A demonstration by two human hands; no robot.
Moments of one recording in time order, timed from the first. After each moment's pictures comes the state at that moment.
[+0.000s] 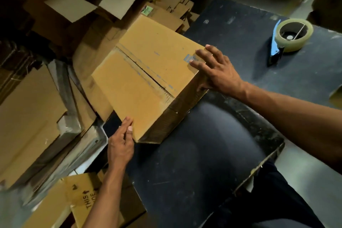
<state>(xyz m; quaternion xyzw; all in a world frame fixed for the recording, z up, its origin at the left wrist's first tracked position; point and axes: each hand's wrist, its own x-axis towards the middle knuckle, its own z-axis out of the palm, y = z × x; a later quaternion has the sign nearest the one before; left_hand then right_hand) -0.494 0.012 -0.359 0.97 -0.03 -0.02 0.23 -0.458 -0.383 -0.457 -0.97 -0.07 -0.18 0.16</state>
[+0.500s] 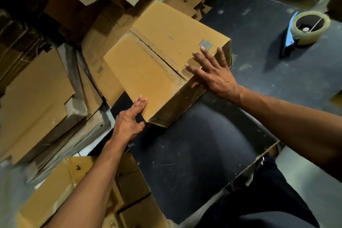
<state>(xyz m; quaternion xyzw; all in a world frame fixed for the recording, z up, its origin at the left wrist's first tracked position) -0.473 0.047 -0.358 0.96 -0.17 -0.13 0.17 -0.475 -0.314 -0.463 -0.96 -0.11 -0.26 0.07</state>
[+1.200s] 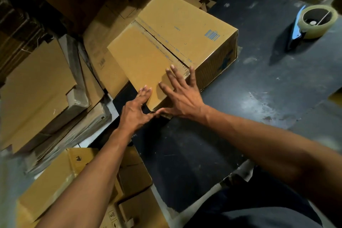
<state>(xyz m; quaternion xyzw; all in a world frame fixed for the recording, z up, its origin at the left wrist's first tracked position) -0.481 0.043 -0.364 0.97 -0.18 -0.11 0.13 -0.507 -0.169 -0.438 -0.98 -0.10 -0.13 0.09</state>
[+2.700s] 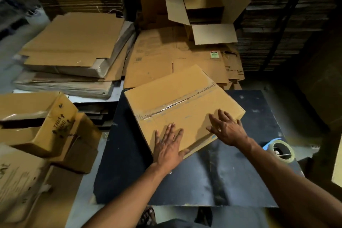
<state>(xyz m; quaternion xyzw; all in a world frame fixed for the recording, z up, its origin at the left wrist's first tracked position) -0.607 -0.166 -0.372 0.99 0.01 -0.10 0.06 -0.475 -0.407 -0.336 -0.96 -0.19 0.20 0.03</state>
